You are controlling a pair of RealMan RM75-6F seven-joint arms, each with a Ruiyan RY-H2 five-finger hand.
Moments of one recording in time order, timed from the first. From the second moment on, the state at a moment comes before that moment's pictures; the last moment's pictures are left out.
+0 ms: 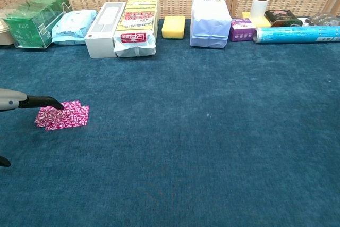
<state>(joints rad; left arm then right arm) -0.64 -1.16 0.10 -1.77 1.13 0.72 0.22 0.00 -1.02 0.07 -1.61 -1.50 1.54 0.21</state>
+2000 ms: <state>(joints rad) -0.64 -1.14 0.09 -1.70 1.11 0.70 0.13 0.00 -1.02 0.07 -1.61 -1.50 1.54 0.20</state>
